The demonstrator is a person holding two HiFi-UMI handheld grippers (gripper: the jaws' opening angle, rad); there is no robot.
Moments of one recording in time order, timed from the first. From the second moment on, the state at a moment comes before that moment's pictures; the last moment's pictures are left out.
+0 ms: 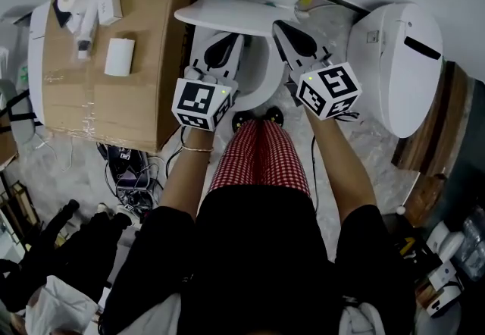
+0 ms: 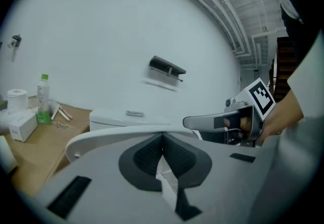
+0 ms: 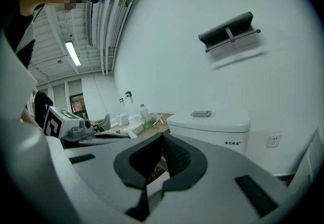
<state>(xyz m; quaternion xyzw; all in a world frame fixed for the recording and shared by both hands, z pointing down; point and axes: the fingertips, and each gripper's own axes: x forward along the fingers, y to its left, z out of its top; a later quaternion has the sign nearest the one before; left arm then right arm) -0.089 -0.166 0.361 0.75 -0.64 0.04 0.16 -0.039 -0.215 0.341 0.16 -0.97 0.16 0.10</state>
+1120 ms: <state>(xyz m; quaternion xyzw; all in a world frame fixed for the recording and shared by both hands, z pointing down) -0.073 -0.121 0.386 0.73 -0.66 0.05 0.16 -0.009 -0.168 0.367 0.15 -0.97 0.16 0.11</state>
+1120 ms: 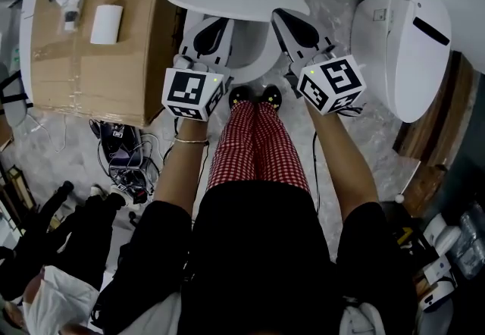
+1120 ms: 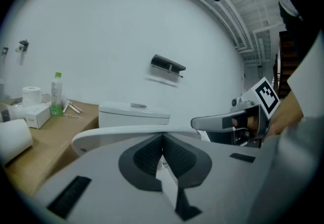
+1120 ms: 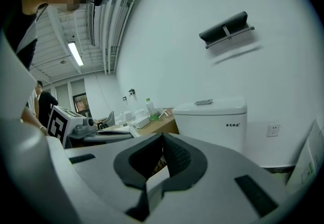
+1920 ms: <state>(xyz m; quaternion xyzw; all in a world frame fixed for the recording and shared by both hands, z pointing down) -0.061 -0.084 0.414 0.73 -0.66 0.07 0.17 -0.006 -0.134 0.392 0.14 -0.97 0.17 0.12</state>
